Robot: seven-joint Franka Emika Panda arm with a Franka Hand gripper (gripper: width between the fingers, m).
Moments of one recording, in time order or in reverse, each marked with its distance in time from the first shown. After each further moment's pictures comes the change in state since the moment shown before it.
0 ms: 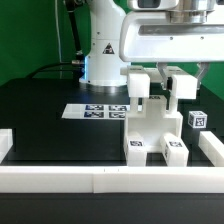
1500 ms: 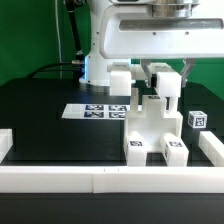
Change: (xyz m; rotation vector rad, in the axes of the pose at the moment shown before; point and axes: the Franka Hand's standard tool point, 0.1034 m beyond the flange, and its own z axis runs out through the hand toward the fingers) arm 0.020 0.020 -0.015 0.008 -0.043 0.021
